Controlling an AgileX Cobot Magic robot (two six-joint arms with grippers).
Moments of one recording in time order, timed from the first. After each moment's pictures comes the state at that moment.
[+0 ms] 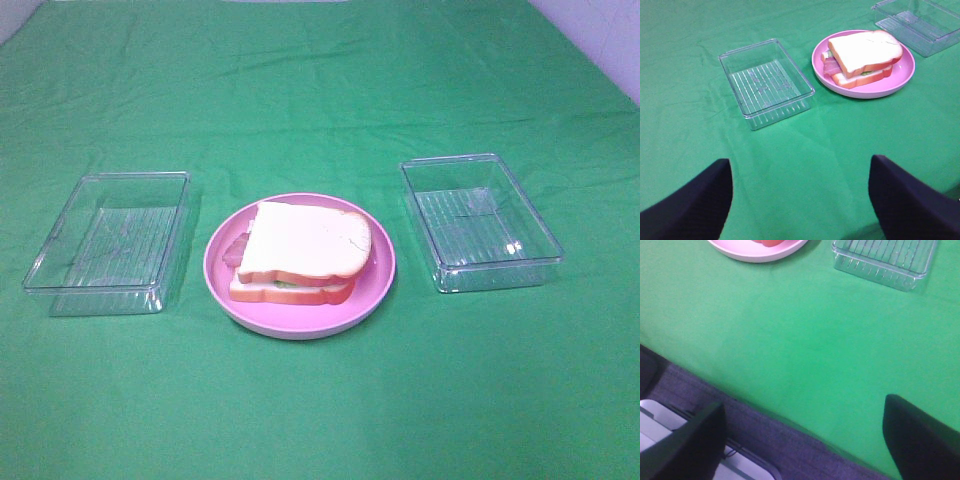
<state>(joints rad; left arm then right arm) -0.40 -0.01 -0.50 0.00 1.04 0.00 0.25 0.38 -0.54 0.16 1.09 -0.28</state>
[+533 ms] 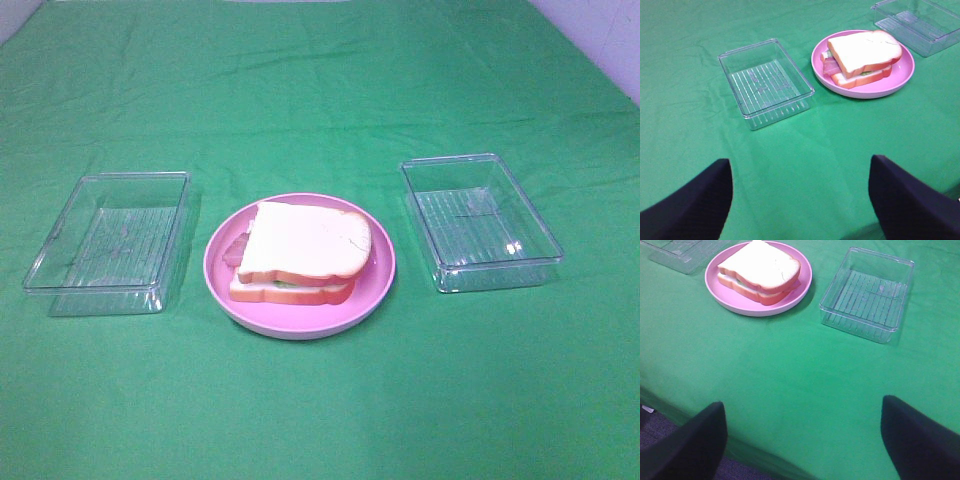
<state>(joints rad) -0.40 -0.01 -0.50 -0.01 1.04 0.00 0.25 0.10 -0.51 0.16 1.08 -0.28</state>
